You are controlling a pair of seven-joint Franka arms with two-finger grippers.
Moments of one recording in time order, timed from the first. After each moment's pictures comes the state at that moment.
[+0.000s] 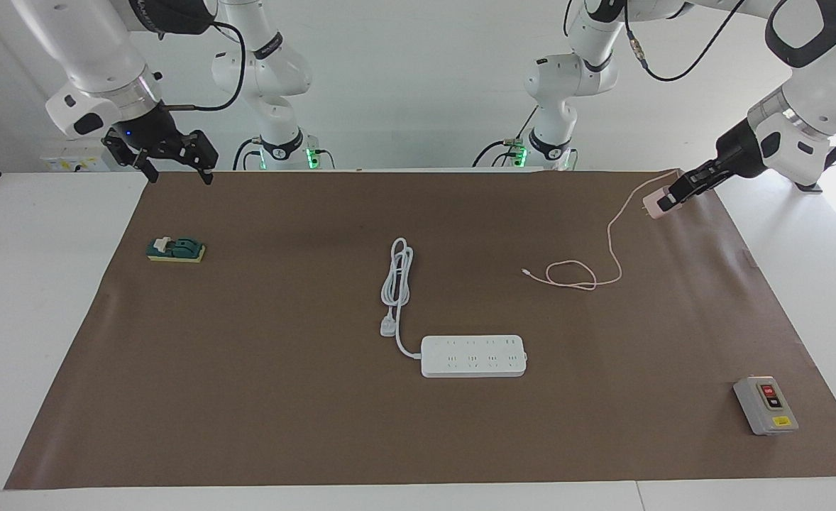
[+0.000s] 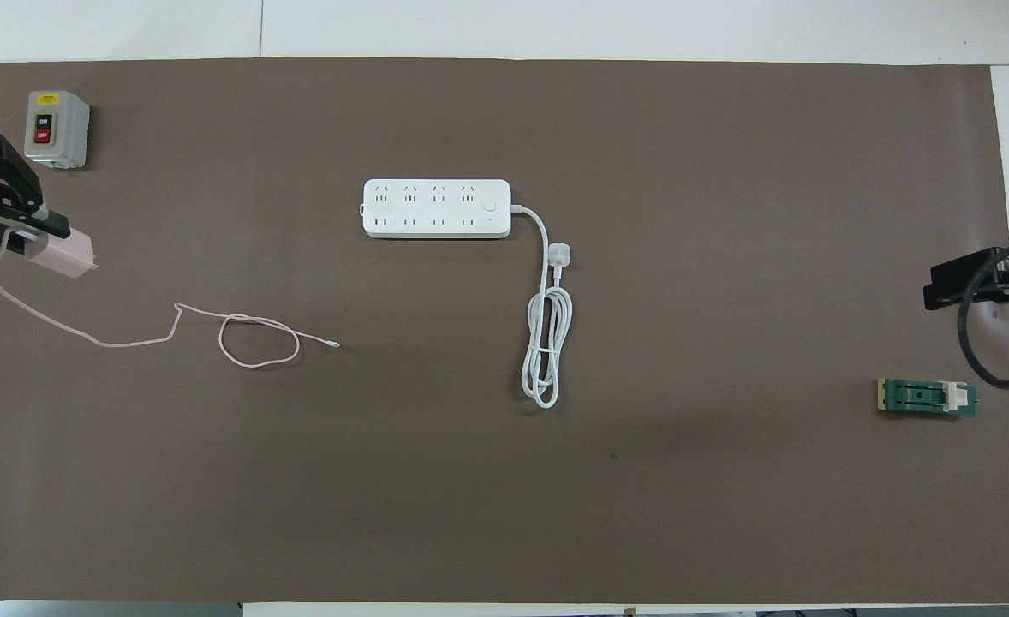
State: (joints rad) left arm 0.04 0.24 -0.01 -1.20 -0.22 1.28 -0.44; right arm -0.06 -0.07 0.03 -1.61 -0.01 1.45 0.04
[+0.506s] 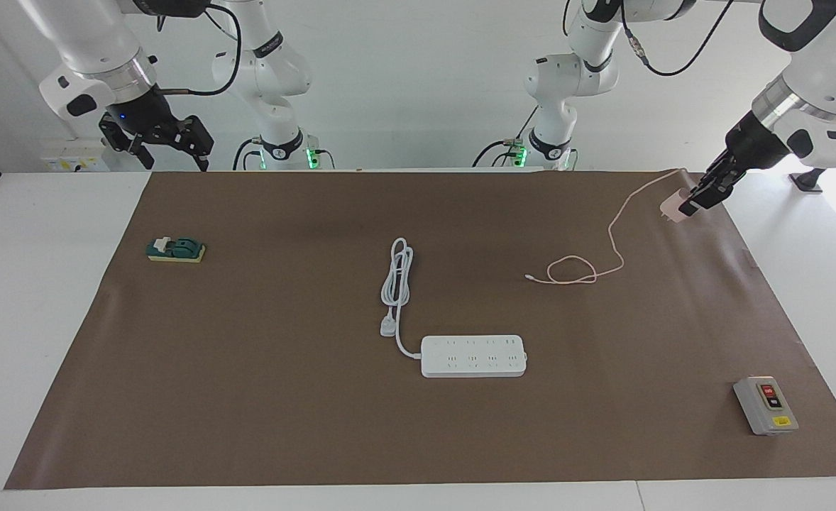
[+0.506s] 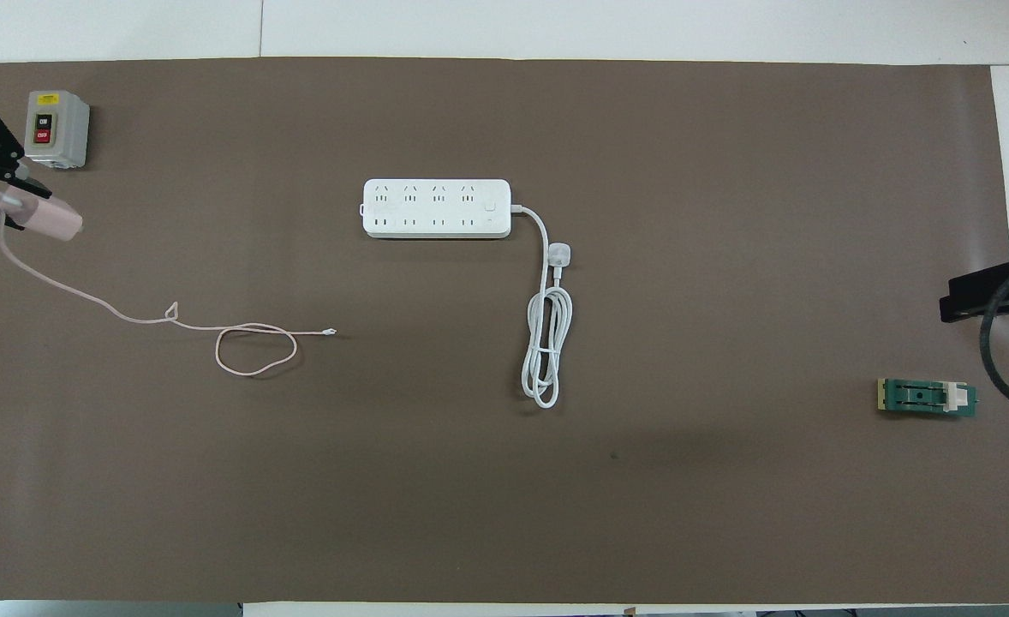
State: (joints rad) left arm -0.02 0.26 -0.02 -1.15 -0.11 1.37 -0.97; right arm -0.07 -0.10 0.03 -1.63 -0.01 1.45 0.04
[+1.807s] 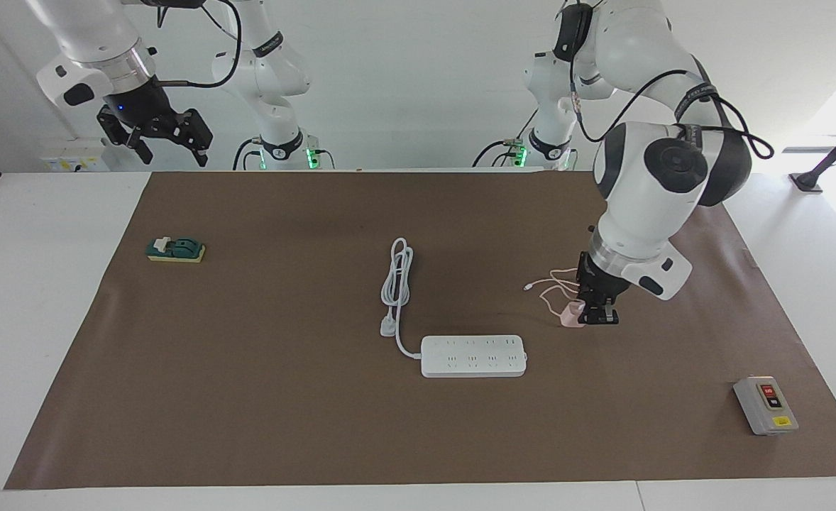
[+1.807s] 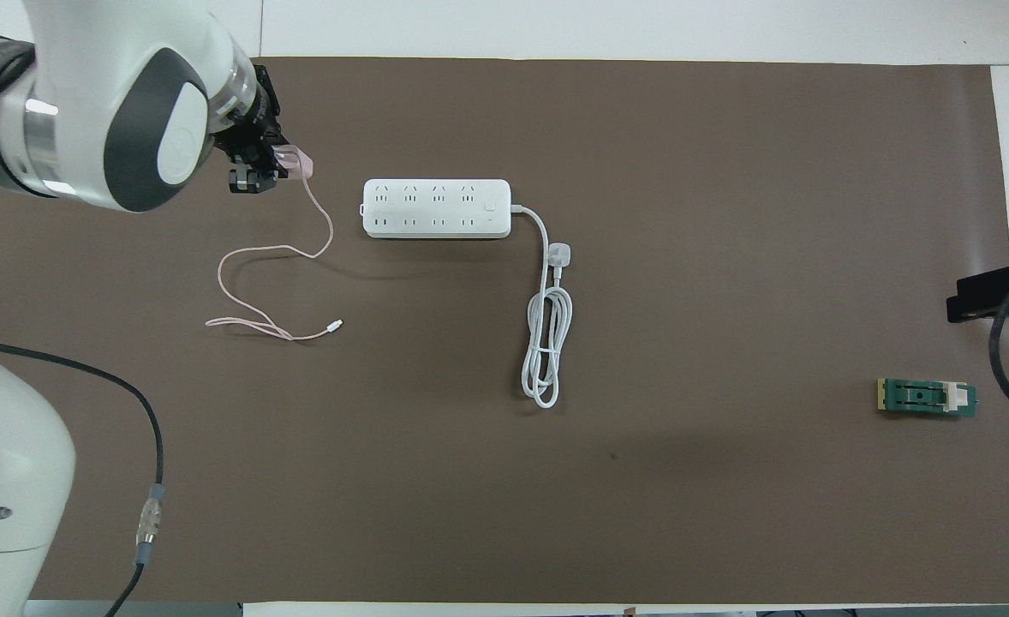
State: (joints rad) left arm -0.31 0.55 -0.02 -1.15 0.05 1.71 -1.80; right arm -0.07 -0.11 0.03 -1.62 -0.01 1.45 0.05
